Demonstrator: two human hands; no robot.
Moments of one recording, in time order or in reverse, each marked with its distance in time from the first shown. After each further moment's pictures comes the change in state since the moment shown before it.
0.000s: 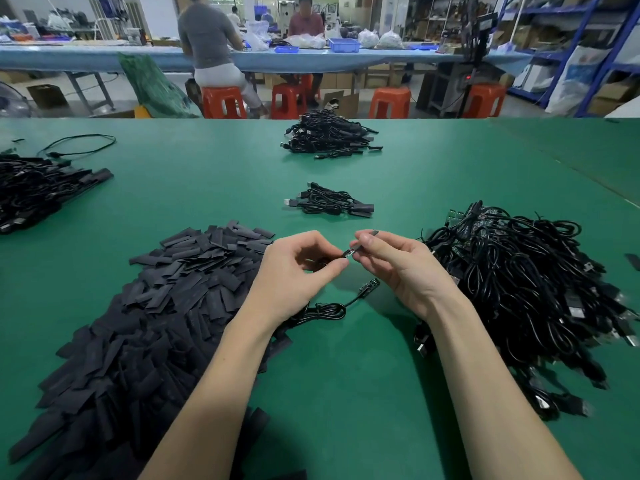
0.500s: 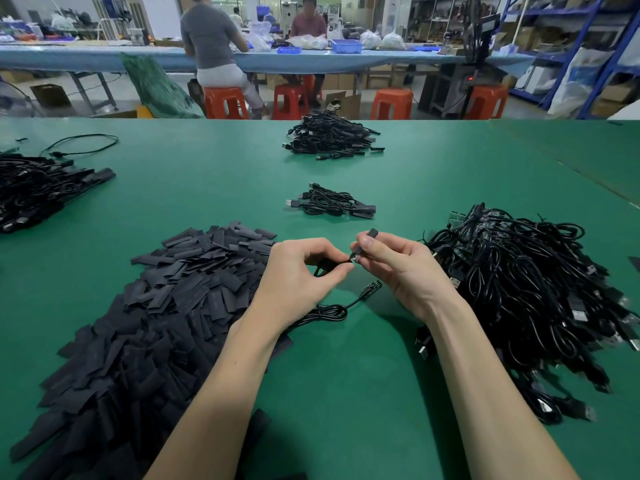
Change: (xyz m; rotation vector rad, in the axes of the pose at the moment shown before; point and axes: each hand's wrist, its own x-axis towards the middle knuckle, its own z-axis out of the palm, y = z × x) left_hand -0.001 0.006 0.004 0.187 0.051 0.088; right_hand 0.001 0.004 0.001 -0.033 -0.002 -0.031
